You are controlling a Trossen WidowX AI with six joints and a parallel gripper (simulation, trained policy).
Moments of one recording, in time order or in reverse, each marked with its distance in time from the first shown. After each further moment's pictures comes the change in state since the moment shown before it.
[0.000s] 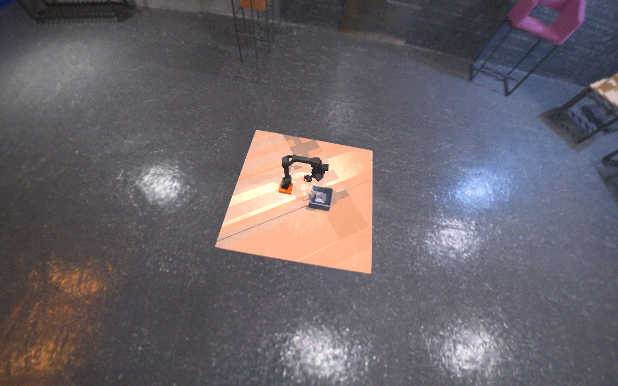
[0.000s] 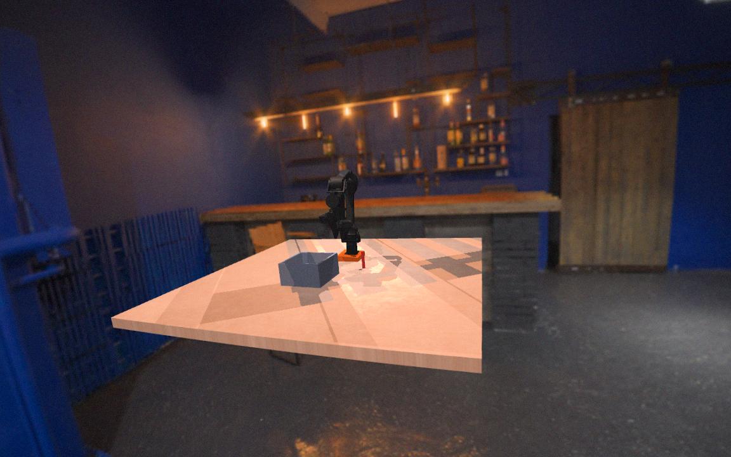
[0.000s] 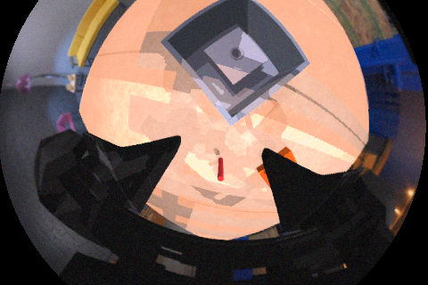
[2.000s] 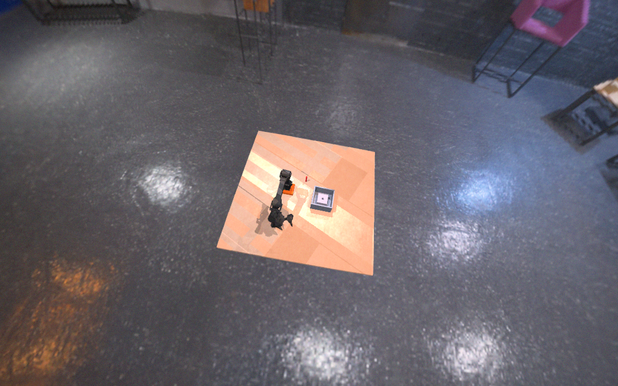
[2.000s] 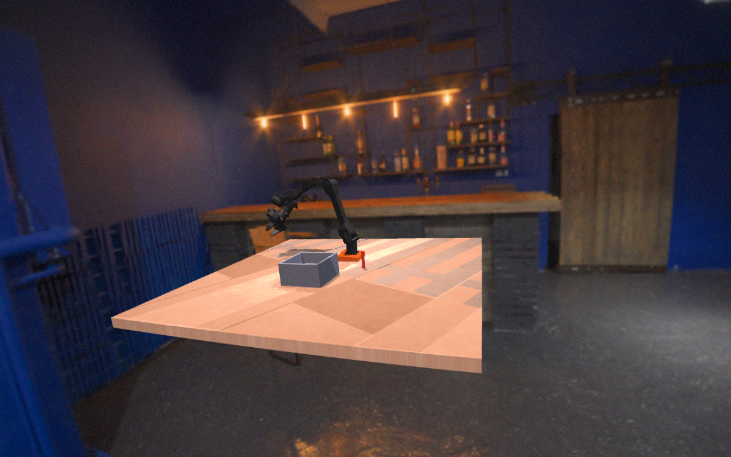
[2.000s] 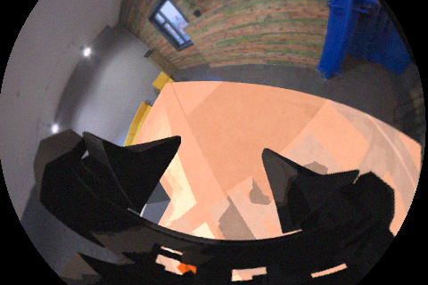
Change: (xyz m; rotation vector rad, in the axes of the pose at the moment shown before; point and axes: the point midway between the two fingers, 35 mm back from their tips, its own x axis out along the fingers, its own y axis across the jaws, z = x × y) arm 0.016 -0.456 0.219 0.514 -0.663 0.334
